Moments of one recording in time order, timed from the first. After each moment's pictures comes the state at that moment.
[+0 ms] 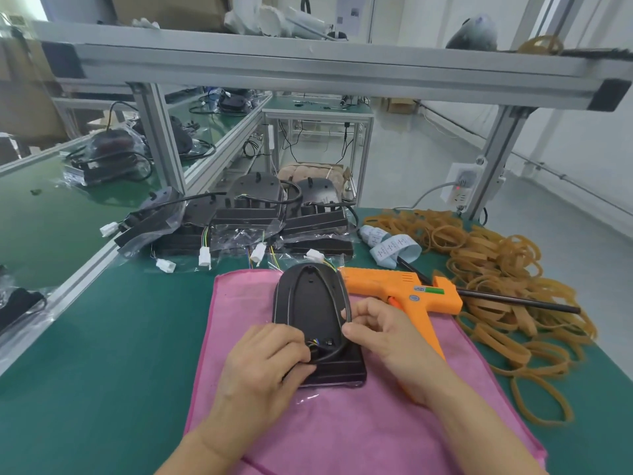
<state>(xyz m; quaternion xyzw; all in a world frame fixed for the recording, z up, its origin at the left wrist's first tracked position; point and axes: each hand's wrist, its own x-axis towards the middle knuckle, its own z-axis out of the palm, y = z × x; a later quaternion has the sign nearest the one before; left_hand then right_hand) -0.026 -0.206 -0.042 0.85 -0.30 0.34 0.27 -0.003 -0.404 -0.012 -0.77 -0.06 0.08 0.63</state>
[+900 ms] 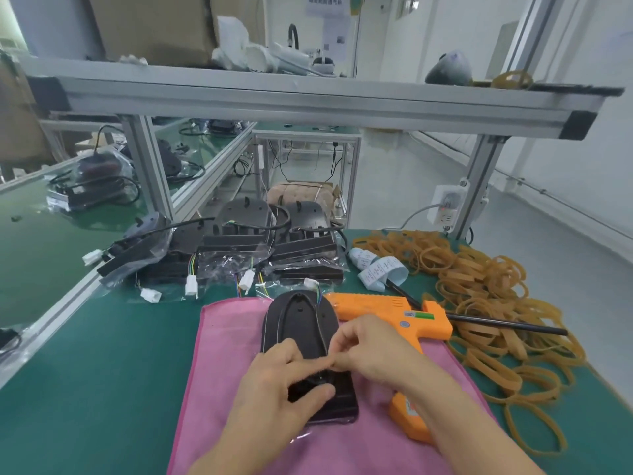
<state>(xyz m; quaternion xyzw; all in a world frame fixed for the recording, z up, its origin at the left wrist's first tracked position) -0.023 -0.227 -0.014 0.87 -0.19 0.10 0.44 0.027 -0.396 0.021 -0.91 -0.07 0.14 0.37</state>
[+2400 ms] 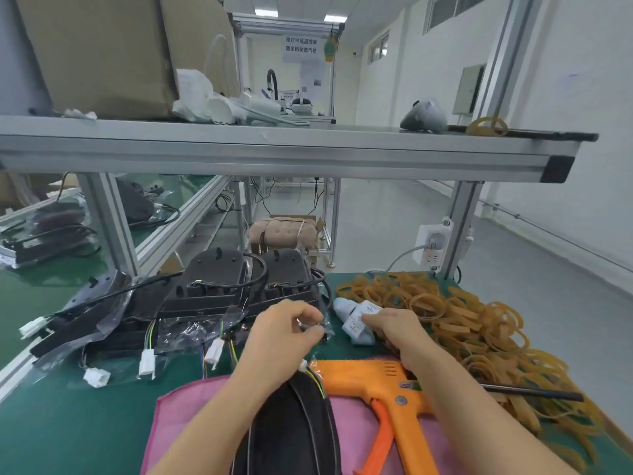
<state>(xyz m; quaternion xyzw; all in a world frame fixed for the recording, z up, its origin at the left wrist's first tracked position) 0.119 -0.268 0.042 0.87 -0.12 0.08 0.47 0.170 -0.473 0.003 -0.78 0.23 0.01 0.58</state>
